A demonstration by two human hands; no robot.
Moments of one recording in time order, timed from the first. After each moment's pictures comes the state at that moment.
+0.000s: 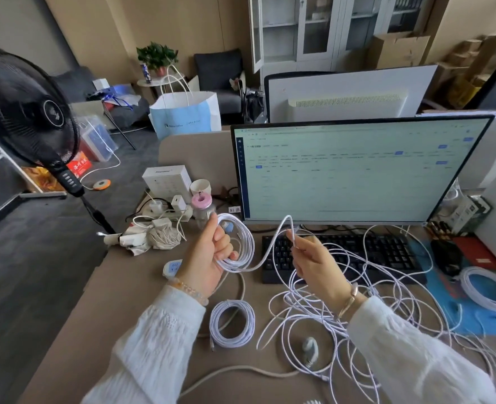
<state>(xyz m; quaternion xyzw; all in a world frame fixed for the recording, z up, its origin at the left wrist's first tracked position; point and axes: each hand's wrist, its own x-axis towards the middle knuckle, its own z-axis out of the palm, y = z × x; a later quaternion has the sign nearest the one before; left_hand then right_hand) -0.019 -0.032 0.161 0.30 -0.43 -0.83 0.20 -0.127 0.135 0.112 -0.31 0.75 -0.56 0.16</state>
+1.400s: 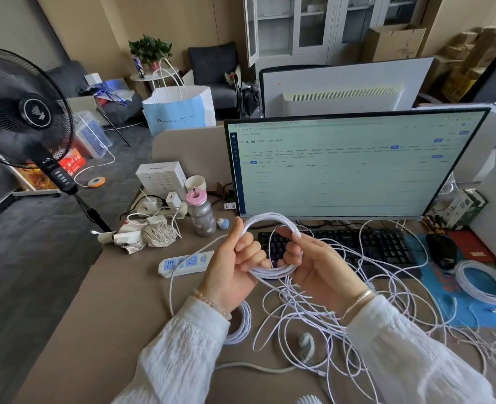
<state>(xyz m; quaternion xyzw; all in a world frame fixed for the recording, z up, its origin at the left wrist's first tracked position) -0.028 0.014 0.152 0.18 -0.30 -0.93 0.10 -0.120 0.143 0.141 -0.08 0.35 -0.80 0.49</state>
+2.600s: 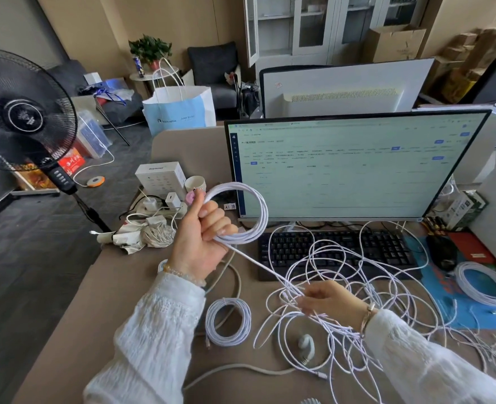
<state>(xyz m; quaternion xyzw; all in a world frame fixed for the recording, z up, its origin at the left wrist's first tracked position) -0.030 -0.037 0.187 0.14 -0.25 -0.94 0.19 -0.154 0.184 0.041 -0.33 0.78 -0.37 0.39</state>
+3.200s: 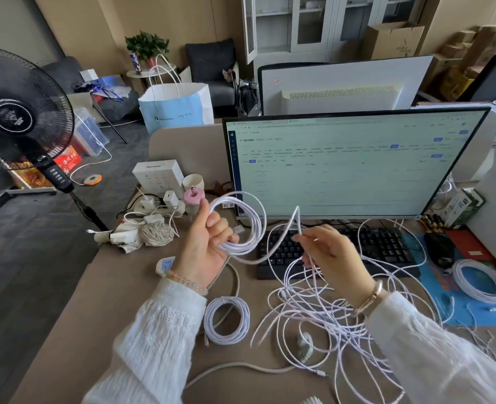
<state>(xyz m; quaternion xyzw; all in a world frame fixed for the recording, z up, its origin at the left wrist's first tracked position) -0.032 -0.028 0.175 0.23 -0.34 -0.89 0.21 -0.141 0.162 0.132 -0.33 0.75 -0.57 0.11</state>
